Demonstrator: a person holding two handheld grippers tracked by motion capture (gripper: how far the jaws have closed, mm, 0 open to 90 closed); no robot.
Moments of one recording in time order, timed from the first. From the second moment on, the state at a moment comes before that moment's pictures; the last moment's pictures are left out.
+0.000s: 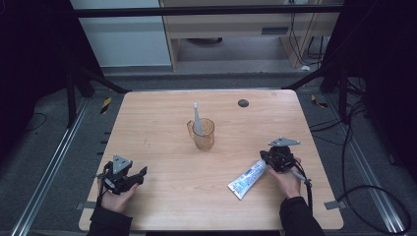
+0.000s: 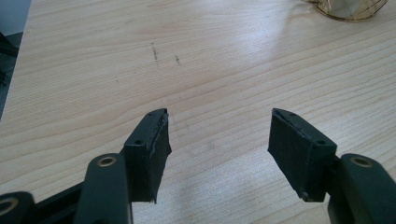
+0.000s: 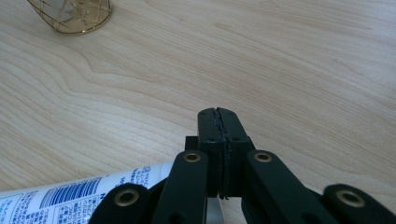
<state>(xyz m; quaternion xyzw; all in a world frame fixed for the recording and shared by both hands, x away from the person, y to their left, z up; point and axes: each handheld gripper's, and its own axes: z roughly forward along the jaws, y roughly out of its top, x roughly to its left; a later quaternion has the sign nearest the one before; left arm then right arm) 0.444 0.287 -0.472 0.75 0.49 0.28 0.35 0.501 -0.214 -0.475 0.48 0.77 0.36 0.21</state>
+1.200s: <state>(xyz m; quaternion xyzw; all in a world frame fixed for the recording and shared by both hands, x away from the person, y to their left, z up) 0.442 0.289 -0.470 0.75 0.49 0.28 0.35 0.472 -0.226 -0.471 0.47 0.79 0.34 0.19</state>
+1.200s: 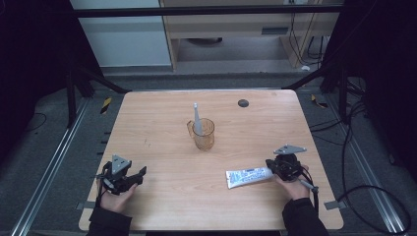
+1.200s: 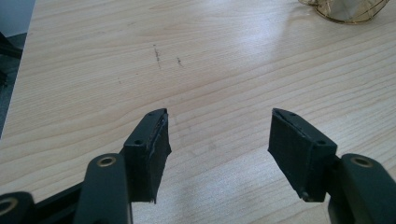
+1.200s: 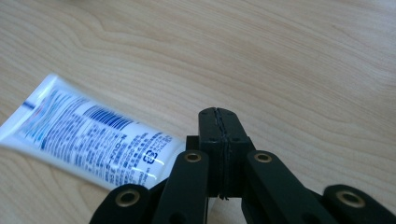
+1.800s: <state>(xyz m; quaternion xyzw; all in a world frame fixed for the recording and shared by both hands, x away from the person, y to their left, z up) 0.441 0.289 -0.470 0.75 0.49 0.28 0.35 0.451 -0.229 -0.470 0.47 0.80 0.33 0.18</state>
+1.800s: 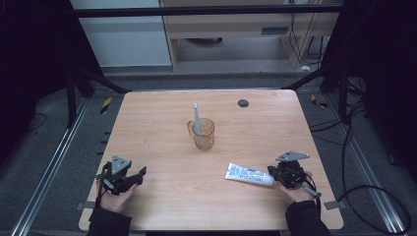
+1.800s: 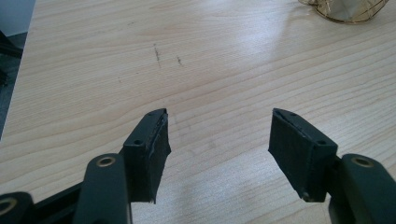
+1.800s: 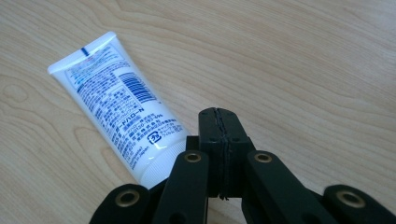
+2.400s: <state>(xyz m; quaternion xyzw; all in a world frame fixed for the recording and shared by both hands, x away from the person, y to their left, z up) 0.441 0.289 -0.470 0.75 0.49 0.28 0.35 0.426 -0.230 -0.472 0.46 0.81 0.34 0.17</state>
